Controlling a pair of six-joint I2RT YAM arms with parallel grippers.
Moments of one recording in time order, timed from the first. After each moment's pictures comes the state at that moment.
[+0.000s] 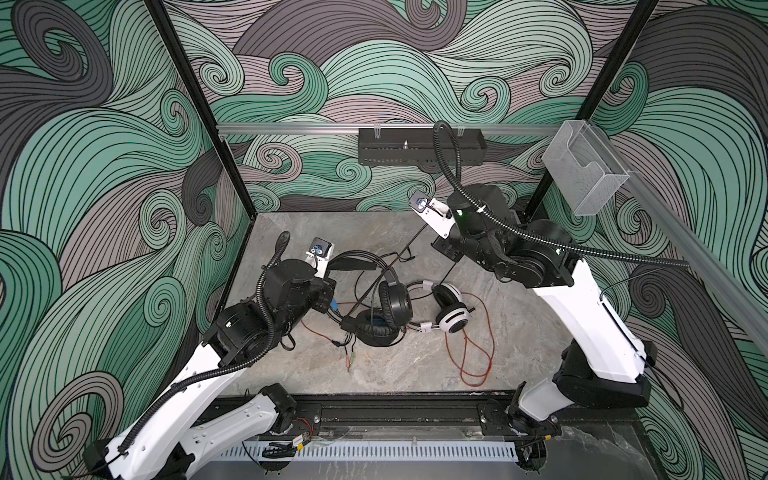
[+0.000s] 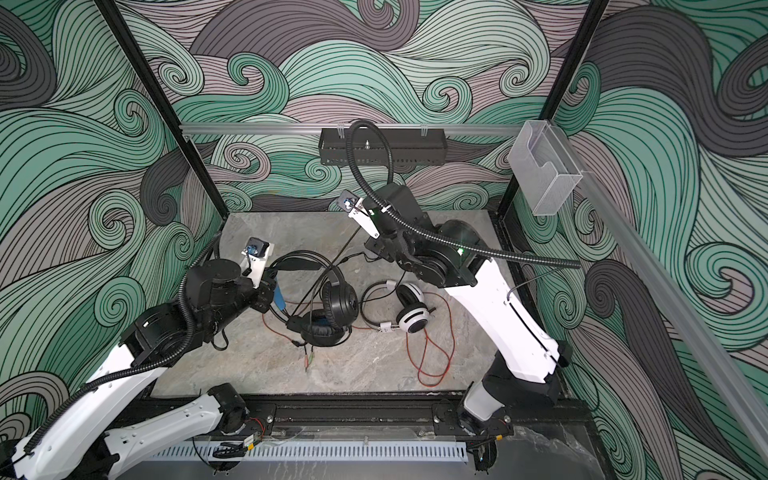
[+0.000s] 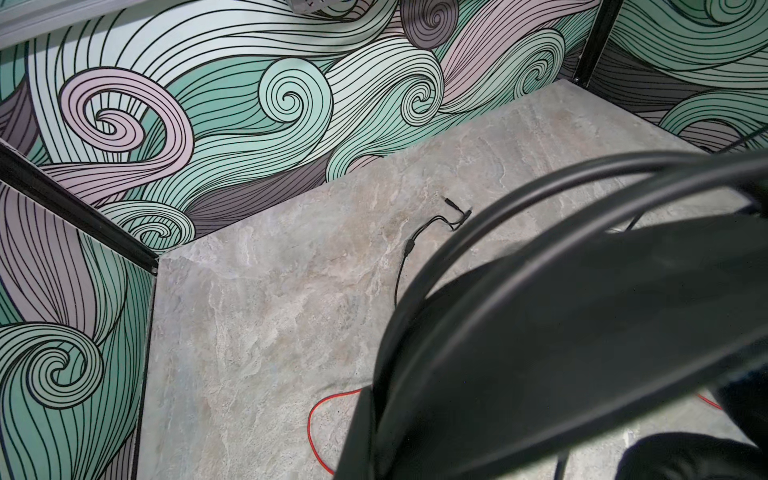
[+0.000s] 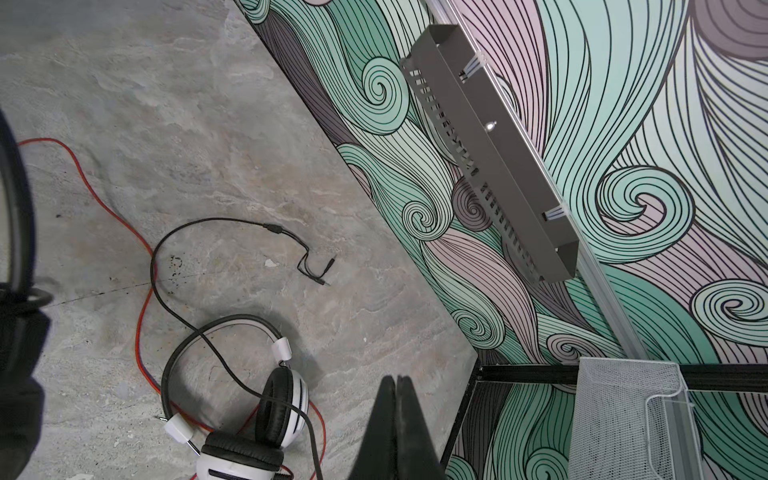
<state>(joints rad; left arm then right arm) -0.70 0.86 1.19 -0.85 -0.37 -0.04 0.90 1.59 2.25 -1.27 0.54 -0.47</state>
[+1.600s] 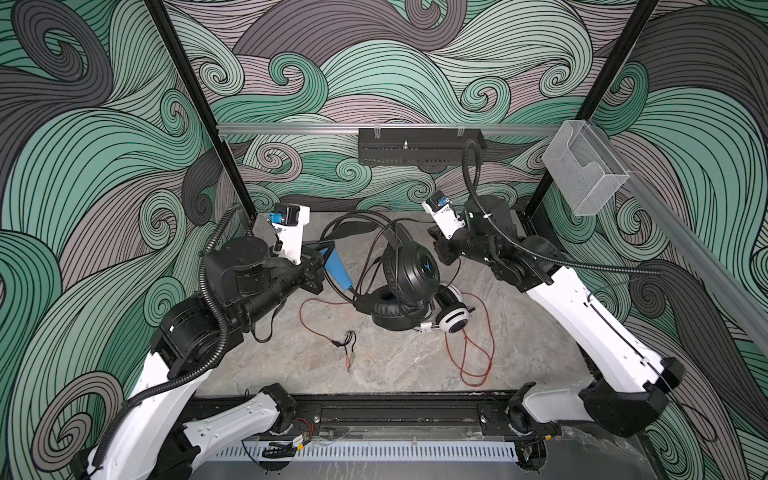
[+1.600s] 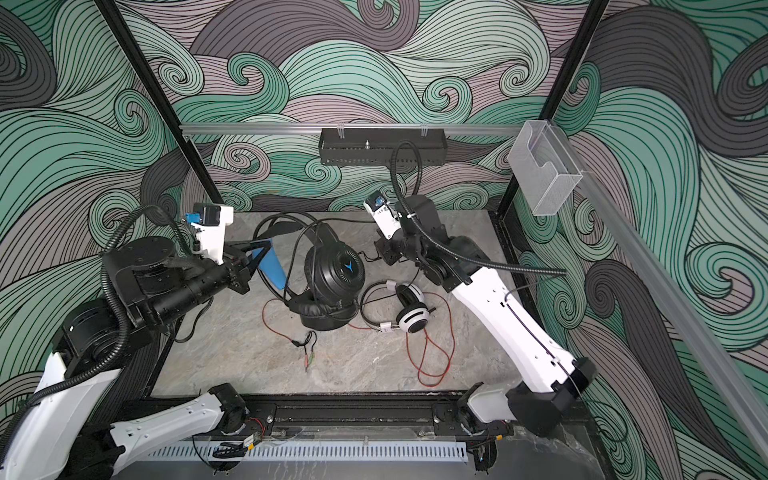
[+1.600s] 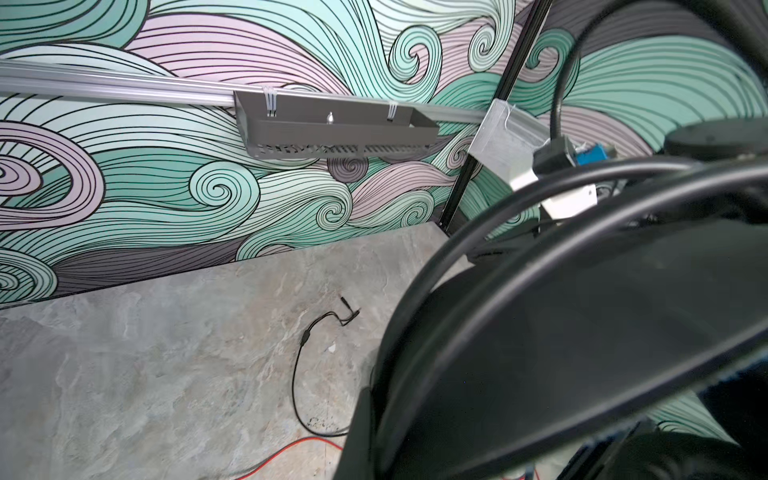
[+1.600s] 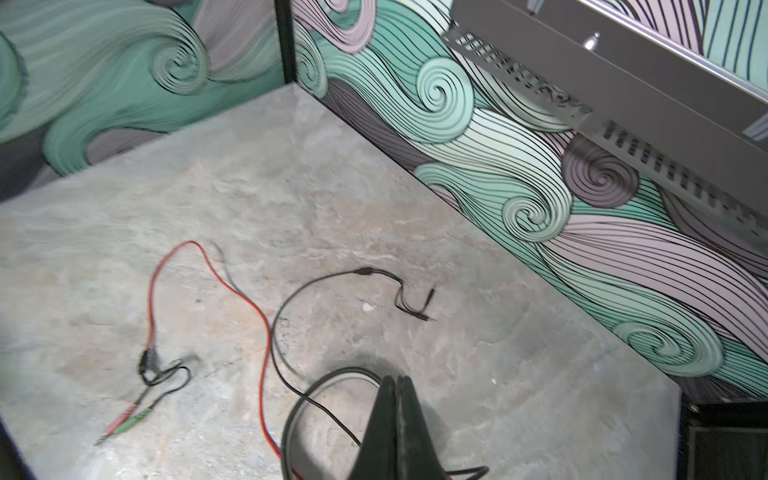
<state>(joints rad) -0.70 0.95 1.61 -0.88 -0.12 -0.30 0.66 1.32 1.58 -0.72 0.01 -0.22</state>
